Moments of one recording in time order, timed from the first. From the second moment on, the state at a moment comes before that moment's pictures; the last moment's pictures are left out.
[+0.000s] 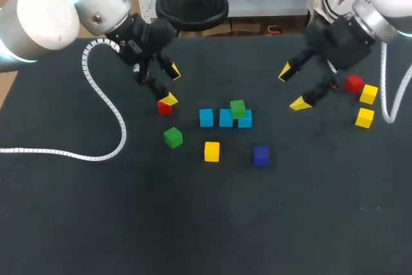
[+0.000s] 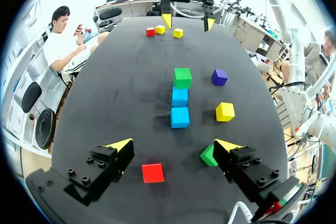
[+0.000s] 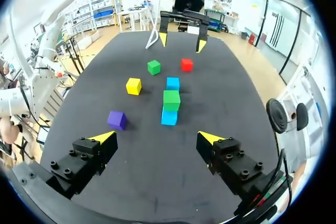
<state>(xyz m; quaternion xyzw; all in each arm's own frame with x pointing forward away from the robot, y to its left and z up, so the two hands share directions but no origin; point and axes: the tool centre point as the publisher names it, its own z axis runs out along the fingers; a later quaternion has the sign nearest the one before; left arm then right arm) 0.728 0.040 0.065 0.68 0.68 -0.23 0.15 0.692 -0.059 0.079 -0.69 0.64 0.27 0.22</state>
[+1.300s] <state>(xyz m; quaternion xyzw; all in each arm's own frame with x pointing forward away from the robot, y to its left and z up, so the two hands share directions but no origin) 0.646 0.120 0.056 0.53 0.84 -0.09 0.09 0.700 -0.055 0.075 -0.69 0.63 0.29 0.20</state>
